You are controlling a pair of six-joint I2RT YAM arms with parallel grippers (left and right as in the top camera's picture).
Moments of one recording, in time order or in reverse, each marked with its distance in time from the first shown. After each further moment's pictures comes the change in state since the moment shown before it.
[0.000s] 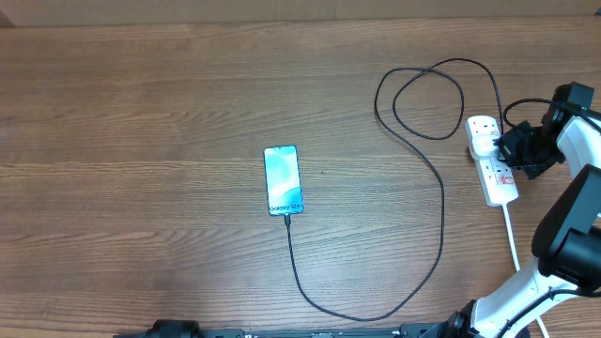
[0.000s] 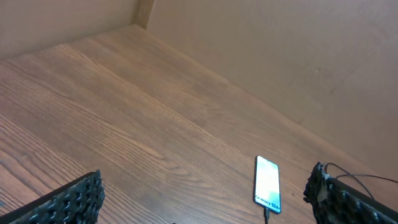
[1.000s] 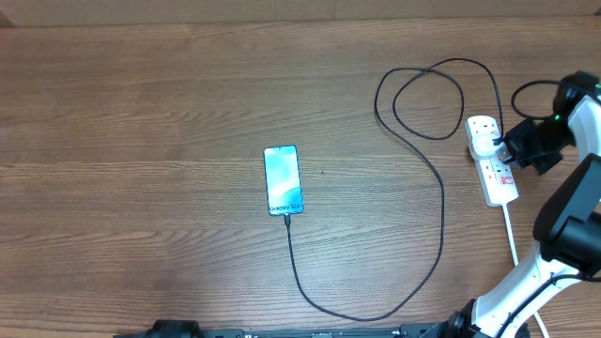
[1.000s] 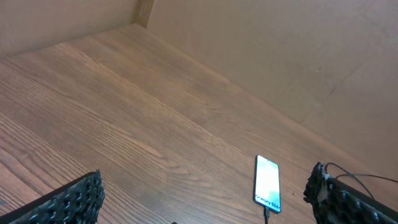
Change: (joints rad) left arm 0.000 0.000 0.000 -0.003 0.000 -0.003; right arm -0.013 0.104 0.244 -0.338 0.027 -0.040
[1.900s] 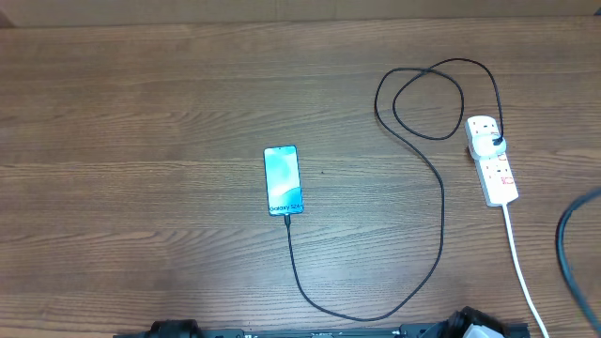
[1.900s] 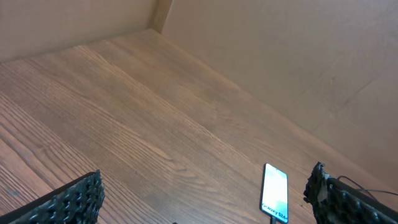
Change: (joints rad) left arm 0.068 0.000 0.000 0.000 -0.003 0.000; right arm -0.005 -1.059 0.072 0.628 -0.306 0.164
